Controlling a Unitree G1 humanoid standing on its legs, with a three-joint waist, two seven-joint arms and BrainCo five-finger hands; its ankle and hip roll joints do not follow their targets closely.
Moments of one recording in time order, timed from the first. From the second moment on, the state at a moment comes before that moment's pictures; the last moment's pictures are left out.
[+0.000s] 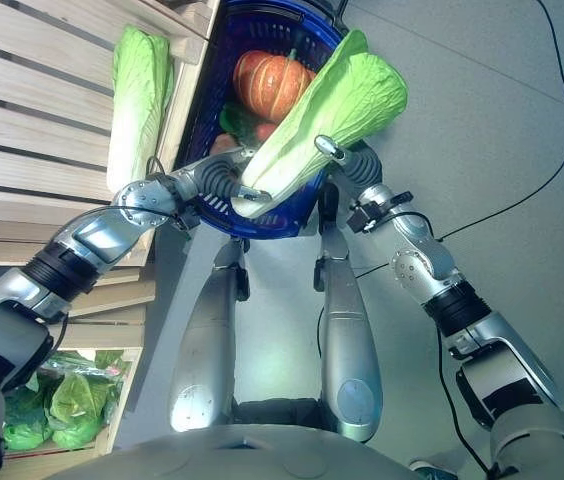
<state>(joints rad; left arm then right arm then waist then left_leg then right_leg) -0.78 0.76 -0.73 0.25 -0.11 -0.11 -0.21 -0.55 -0.58 0.49 0.16 1.06 -0.17 0.16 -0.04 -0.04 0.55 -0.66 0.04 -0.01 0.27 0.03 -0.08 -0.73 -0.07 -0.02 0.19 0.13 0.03</state>
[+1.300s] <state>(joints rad) -0.53 0.52 -0.42 0.25 -0.41 -0.35 0.21 -0.58 -0.46 0.39 0.16 0.97 -0.19 0.17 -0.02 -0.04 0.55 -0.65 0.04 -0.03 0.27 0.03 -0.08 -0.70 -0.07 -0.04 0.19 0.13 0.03</state>
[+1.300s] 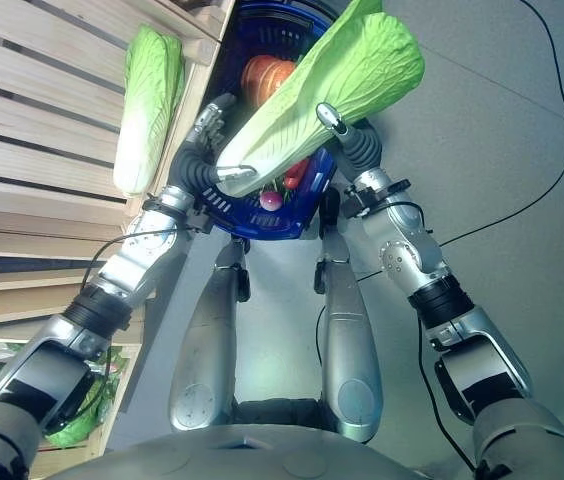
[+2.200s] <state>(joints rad) -0.63 0.51 -0.22 0.61 -0.45 -0.34 0.49 -0.62 -0.49 0.36 0.26 0.79 -0.14 0.05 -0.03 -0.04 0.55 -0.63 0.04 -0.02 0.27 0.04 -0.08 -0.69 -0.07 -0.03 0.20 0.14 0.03</state>
